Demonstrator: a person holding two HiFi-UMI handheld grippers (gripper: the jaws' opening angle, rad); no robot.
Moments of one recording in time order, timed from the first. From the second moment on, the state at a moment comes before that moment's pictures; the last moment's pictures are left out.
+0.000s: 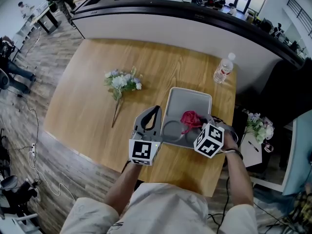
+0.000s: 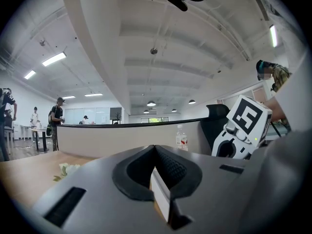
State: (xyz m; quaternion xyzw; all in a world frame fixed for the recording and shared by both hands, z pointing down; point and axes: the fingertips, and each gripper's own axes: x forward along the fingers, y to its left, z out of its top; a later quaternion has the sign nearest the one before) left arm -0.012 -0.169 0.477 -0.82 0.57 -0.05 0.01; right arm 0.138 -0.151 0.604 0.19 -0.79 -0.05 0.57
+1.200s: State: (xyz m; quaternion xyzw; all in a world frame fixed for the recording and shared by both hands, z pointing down) left arm -0.013 -0.159 0.481 -0.82 0.57 -0.06 0.01; right arm 0.138 -0.102 0.610 0.19 -0.77 -0.09 0.61
